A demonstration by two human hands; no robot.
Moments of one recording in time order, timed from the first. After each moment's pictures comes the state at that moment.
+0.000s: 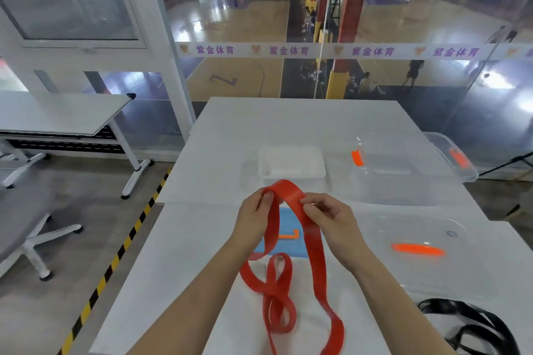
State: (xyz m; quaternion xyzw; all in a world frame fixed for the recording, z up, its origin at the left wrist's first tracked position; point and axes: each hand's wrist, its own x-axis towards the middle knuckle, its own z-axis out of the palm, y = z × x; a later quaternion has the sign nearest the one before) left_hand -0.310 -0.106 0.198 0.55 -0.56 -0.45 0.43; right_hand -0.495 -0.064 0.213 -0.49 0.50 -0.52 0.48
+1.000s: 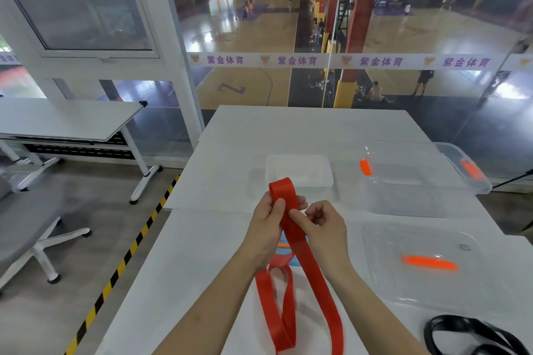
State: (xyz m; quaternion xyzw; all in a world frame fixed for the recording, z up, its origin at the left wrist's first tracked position) left_hand -0.324 -0.081 0.228 0.42 -0.47 -0.59 0.51; right_hand -0.454 -0.071 0.202 -0.45 0.60 -0.54 0.37
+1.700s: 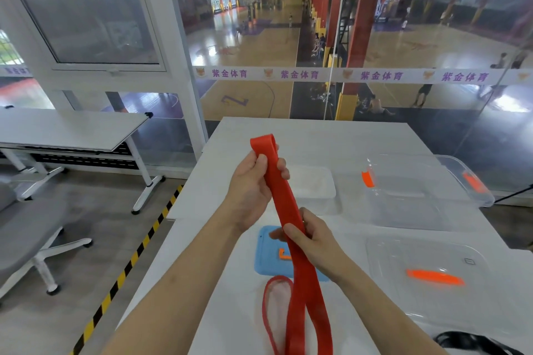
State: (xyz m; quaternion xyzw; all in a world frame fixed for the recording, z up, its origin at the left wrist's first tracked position) left_hand -0.290 -0.121 0.315 0.30 -0.42 -0.65 0.56; right_hand -0.452 -0.066 0.237 -0.61 0.50 -0.37 0.49
